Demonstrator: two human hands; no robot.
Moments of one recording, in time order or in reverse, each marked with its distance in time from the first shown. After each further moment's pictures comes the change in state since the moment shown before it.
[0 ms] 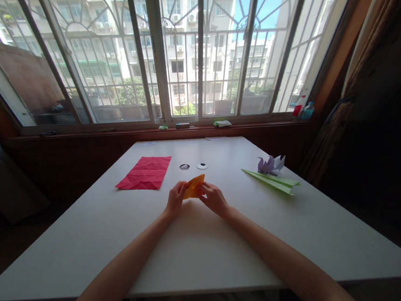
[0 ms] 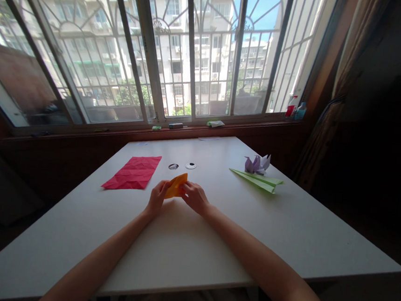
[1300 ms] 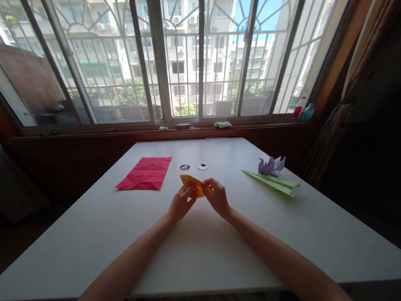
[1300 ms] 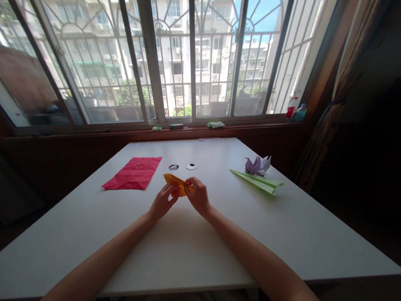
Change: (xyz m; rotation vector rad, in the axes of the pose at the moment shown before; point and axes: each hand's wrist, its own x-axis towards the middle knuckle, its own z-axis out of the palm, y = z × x) left_hand -0.006 0.003 0.005 0.405 -0.153 0.438; right_hand 0.004 -0.004 -0.002 0.204 0.338 0.207
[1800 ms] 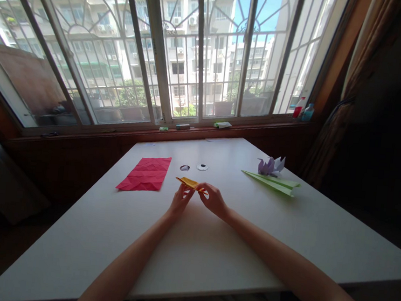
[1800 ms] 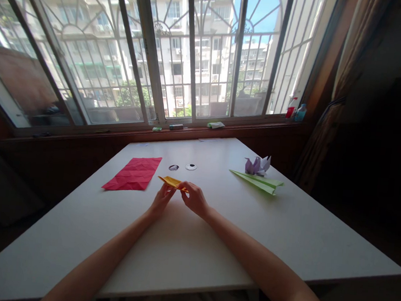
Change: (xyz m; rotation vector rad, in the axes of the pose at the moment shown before) left_hand 0.001 -0.010 0.008 -0.568 0.060 -0.373; right_hand -0.006 0.002 0.005 0.154 -0.196 -0.108
